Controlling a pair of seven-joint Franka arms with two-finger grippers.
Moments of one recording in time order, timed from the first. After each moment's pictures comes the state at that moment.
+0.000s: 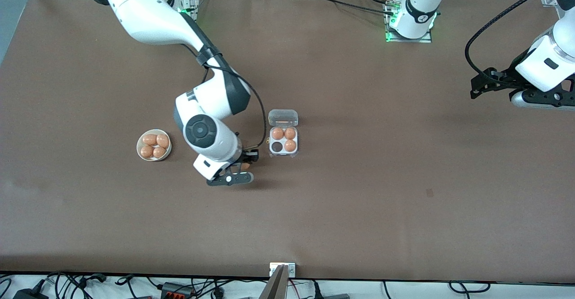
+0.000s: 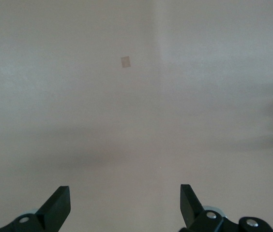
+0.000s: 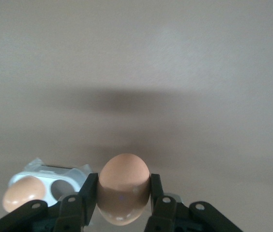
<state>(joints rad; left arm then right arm) 0.03 -0.01 -0.07 -1.69 -0.01 1.66 0.01 0.46 0.83 0.09 -1.19 0.02 2.02 0.46</state>
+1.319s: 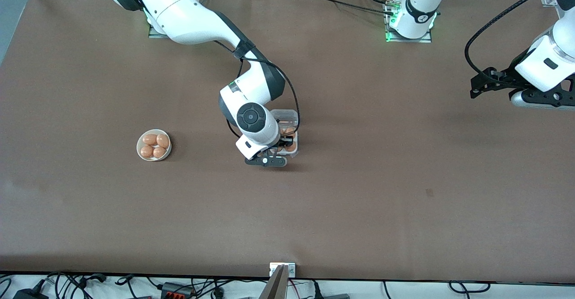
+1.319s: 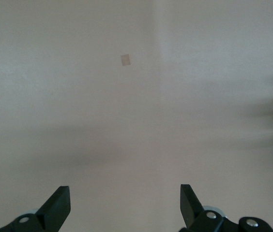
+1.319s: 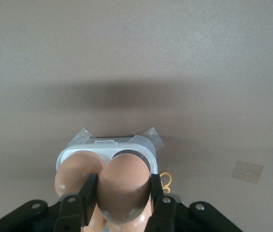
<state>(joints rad) 0.03 -0.01 -0.07 -1.69 -0.01 1.65 0.01 0.59 0.90 0.10 -1.20 0.07 2.08 0.67</state>
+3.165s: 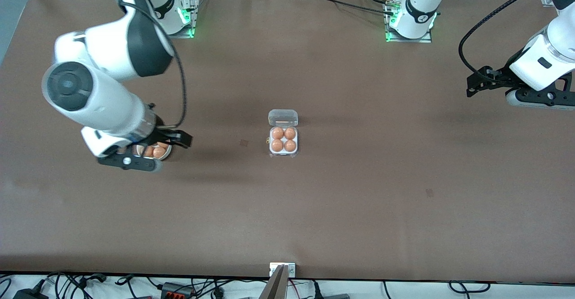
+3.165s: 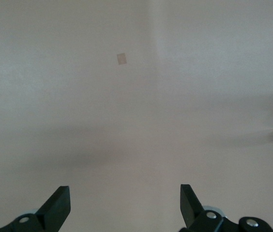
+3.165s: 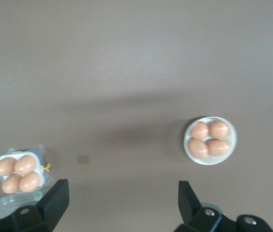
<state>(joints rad) 0.03 -0.01 -0.08 -1.68 -0.01 1.64 0.01 0.42 0.49 -0.17 -1.18 0.07 1.61 0.39</state>
